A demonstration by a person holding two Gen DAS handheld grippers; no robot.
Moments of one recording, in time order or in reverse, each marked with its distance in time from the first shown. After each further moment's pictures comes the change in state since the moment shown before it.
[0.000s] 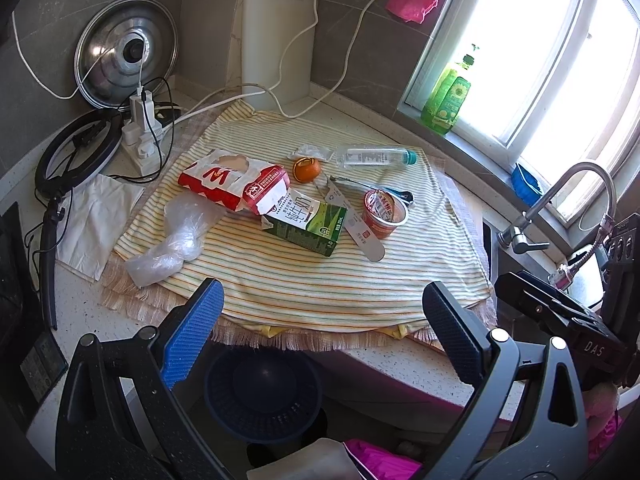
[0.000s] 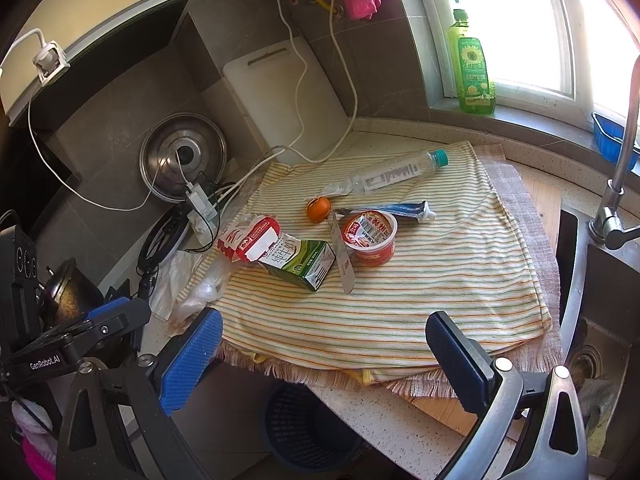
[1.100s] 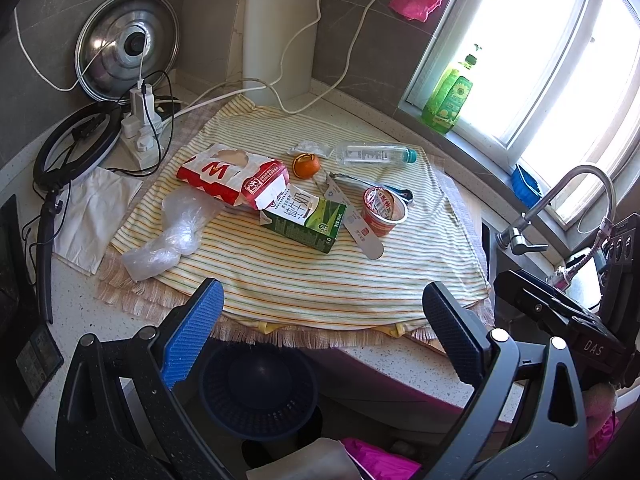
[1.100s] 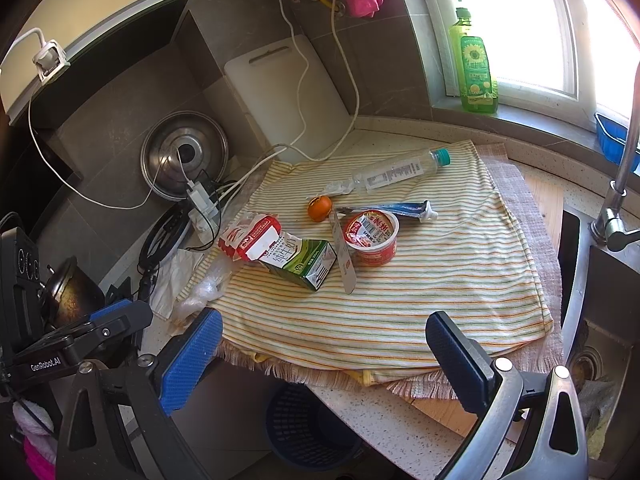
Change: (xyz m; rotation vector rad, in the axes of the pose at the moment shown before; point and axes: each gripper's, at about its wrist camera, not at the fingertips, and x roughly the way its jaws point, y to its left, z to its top) left arm 0.001 -0.001 -0.001 -0.015 0.006 -0.007; right arm 0.001 0.000 0.000 -0.001 0.006 0.007
